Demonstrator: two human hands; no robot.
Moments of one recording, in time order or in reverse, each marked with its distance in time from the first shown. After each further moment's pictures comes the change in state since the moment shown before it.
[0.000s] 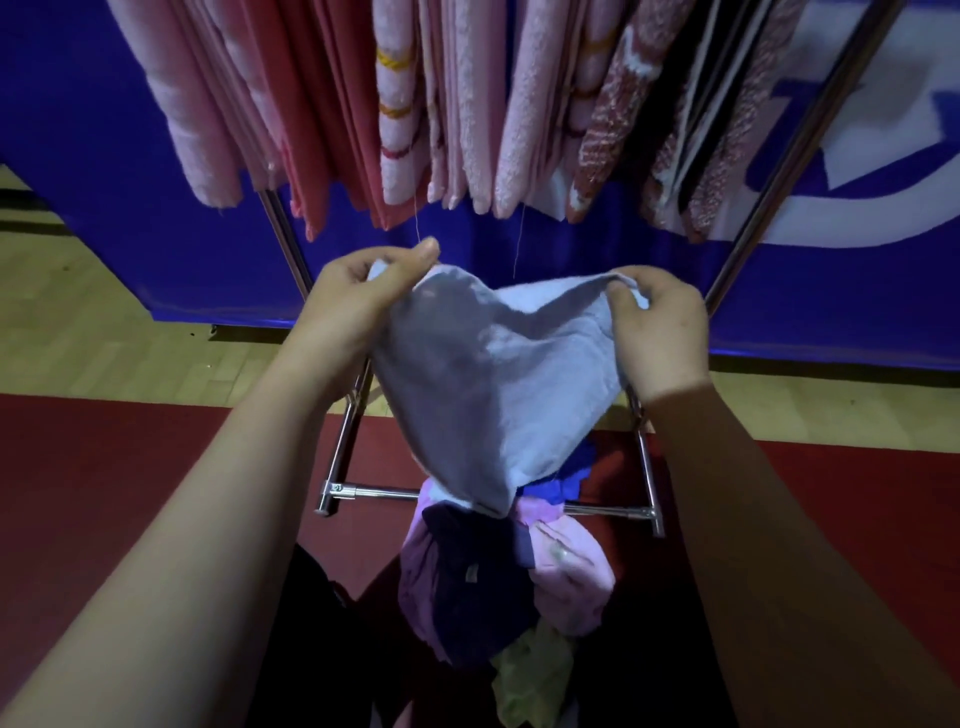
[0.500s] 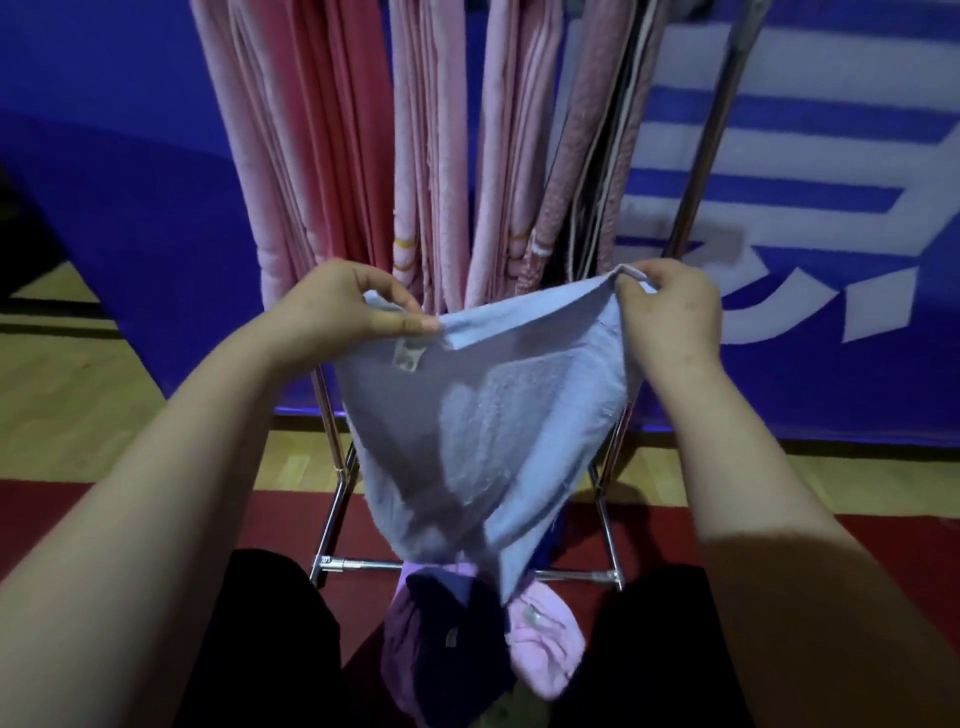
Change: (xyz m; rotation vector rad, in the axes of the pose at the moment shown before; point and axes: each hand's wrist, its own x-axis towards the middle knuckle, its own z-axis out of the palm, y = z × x) left_hand -0.067 0.144 -0.019 0.582 -0.162 0.240; right_hand -0.006 -0.121 -0.127 -0.188 0.203 -0.146
